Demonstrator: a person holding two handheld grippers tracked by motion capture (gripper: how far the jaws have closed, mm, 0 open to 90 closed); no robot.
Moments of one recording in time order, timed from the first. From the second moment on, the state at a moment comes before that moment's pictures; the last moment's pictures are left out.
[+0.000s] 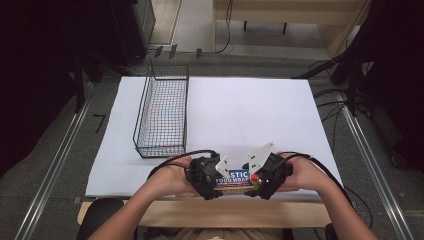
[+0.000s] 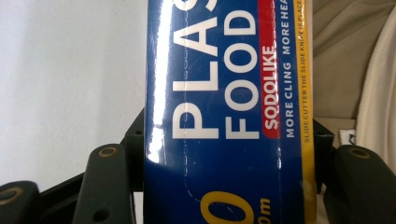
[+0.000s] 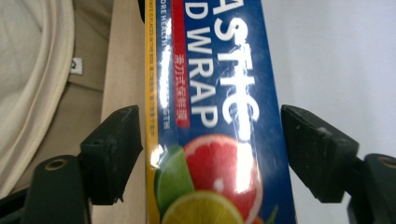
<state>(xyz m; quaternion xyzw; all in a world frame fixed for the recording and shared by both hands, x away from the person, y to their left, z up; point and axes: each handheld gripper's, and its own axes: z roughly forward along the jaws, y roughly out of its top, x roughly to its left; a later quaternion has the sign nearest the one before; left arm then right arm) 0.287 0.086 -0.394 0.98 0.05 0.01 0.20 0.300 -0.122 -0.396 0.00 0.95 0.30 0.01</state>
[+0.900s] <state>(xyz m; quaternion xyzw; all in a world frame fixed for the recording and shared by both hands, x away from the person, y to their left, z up) 0.304 0.105 -0.393 0.98 0.09 0.00 0.19 0.326 -0.195 -0.384 0.11 0.92 0.38 0.06</state>
